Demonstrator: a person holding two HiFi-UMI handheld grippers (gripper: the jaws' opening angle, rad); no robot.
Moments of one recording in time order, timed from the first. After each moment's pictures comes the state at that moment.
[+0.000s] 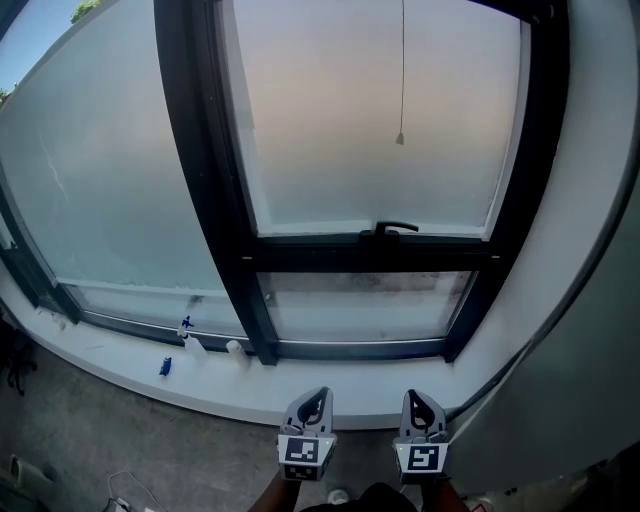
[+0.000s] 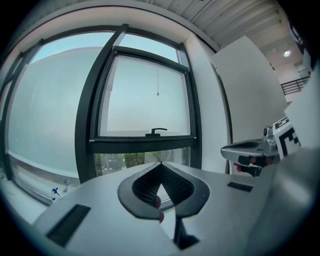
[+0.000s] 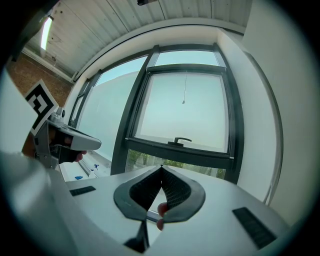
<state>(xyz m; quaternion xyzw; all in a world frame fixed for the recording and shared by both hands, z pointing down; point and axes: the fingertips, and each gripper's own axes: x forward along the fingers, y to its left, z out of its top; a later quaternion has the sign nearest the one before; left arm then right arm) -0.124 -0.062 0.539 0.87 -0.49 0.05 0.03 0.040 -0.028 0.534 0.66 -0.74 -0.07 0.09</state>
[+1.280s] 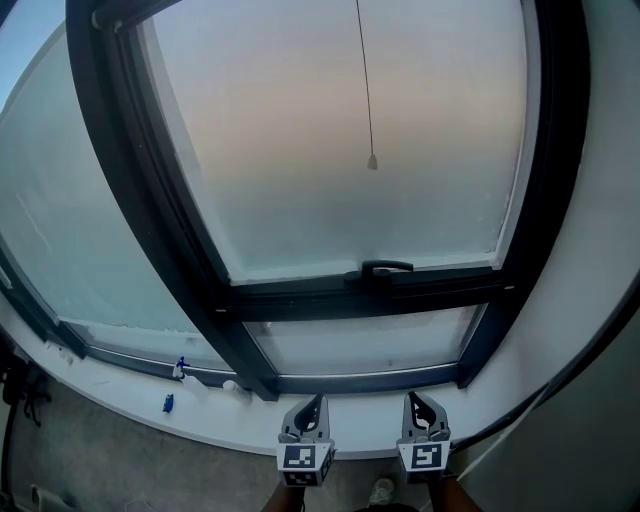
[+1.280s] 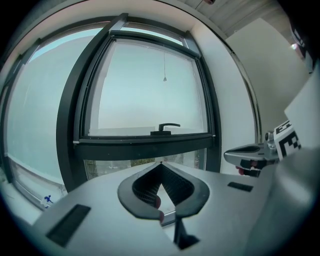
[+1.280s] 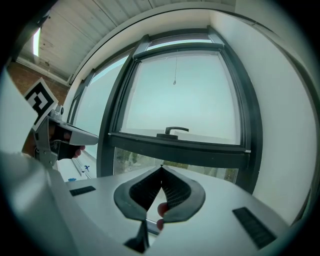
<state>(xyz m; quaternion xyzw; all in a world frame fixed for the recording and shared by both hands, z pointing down) -0.078 -0.216 0.539 0.85 -0.52 0.07 0.04 0.103 -0.189 0.553 0.64 -0.76 -0.03 0.09</state>
